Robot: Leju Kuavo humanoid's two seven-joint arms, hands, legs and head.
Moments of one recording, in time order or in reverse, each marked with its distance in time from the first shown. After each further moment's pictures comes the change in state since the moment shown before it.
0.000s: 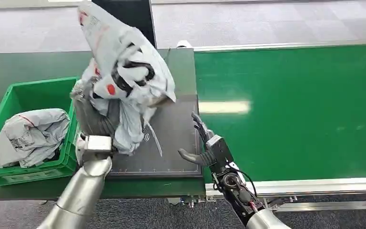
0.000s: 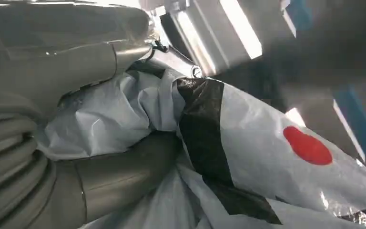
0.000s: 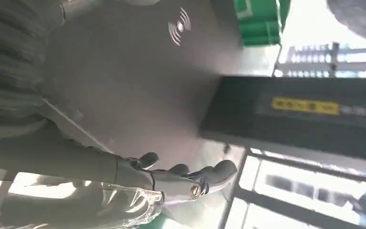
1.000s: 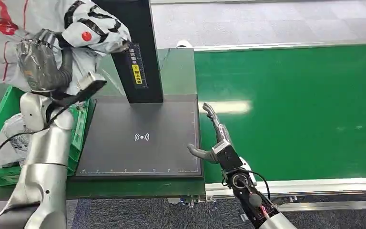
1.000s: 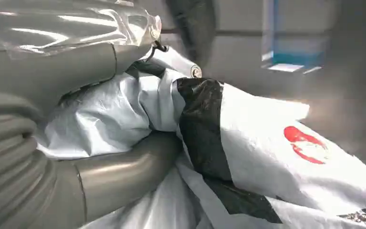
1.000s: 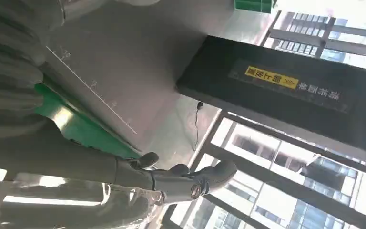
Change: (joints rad) left arm -0.305 -0.001 0.534 0.277 -1.027 0.068 0.334; right arm 0.053 -0.084 0.007 -0.205 0.156 -0.131 0.009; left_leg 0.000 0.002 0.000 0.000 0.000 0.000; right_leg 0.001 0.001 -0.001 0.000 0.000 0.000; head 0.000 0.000
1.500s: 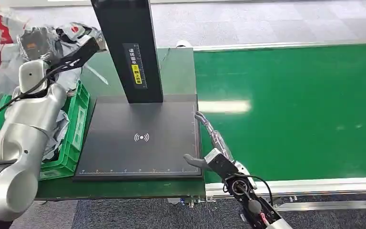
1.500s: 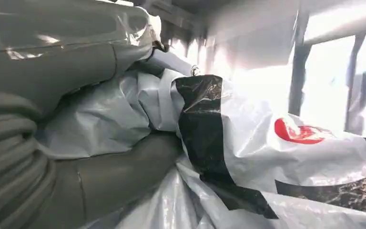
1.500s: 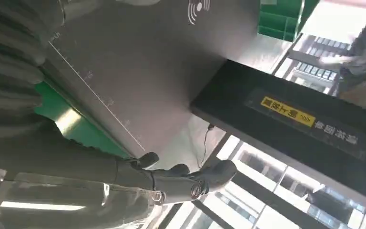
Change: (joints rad) left arm -0.312 0.143 -0.161 0.487 -0.250 -0.471 0.651; right arm 0.032 -0.006 0.005 -0.027 0.131 0.051 0.050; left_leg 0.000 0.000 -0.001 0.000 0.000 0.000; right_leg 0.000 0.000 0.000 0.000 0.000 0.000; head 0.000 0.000
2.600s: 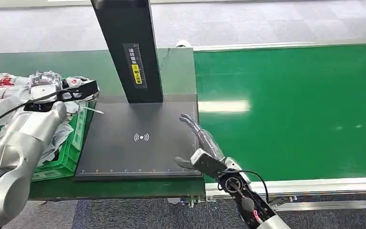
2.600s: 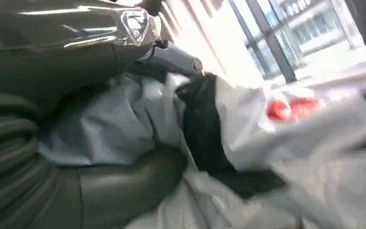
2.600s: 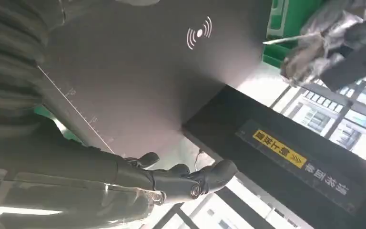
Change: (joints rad) left arm 0.059 0.076 -0.146 0.124 0.000 -0.276 0.193; right arm -0.023 0.043 -0.007 0.000 0.128 0.087 0.056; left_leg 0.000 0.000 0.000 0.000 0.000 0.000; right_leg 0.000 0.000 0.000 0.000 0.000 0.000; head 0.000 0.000
